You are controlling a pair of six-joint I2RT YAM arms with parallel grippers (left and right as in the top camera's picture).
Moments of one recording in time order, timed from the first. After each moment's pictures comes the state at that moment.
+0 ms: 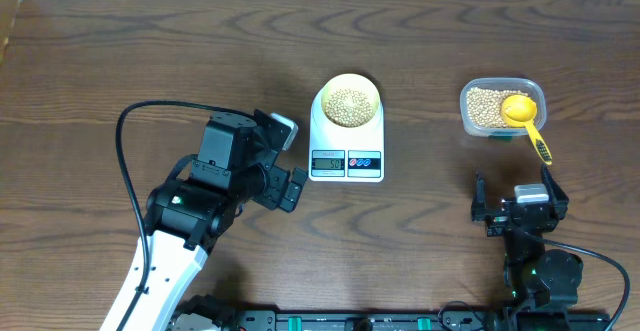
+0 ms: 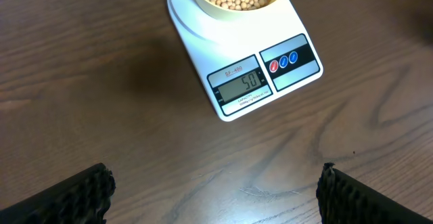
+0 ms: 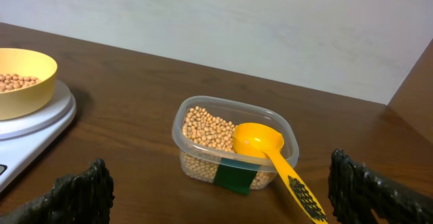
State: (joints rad) left arm -0.35 1.07 0.94 -0.82 0.18 0.09; right arm 0.00 0.01 0.01 -0.07 -0.02 -0.21
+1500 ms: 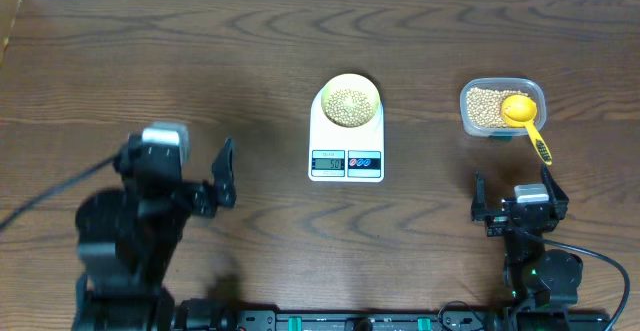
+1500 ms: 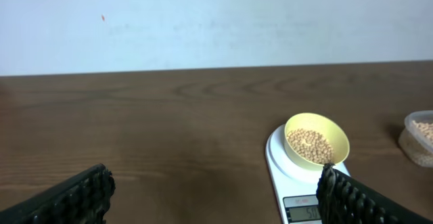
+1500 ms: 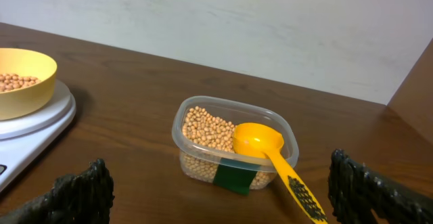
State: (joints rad) left arm 0.01 0.58 0.91 -0.66 0.17 0.01; right arm 0.00 0.01 0.01 -0.07 -0.02 -0.21
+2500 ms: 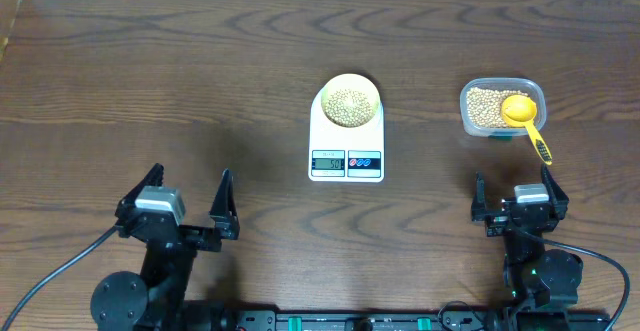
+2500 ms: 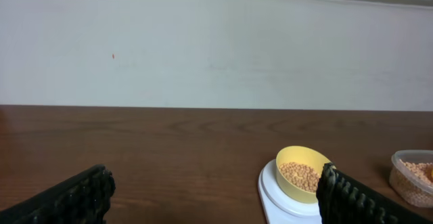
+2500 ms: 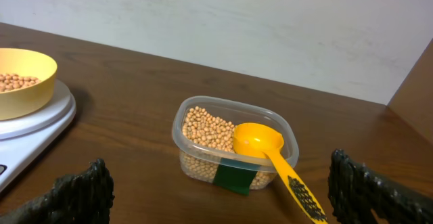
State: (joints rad) left arm 0.01 0.20 0.62 -0.49 0.17 -0.07; right arm 0.00 0.01 0.01 -0.07 -0.02 -0.21
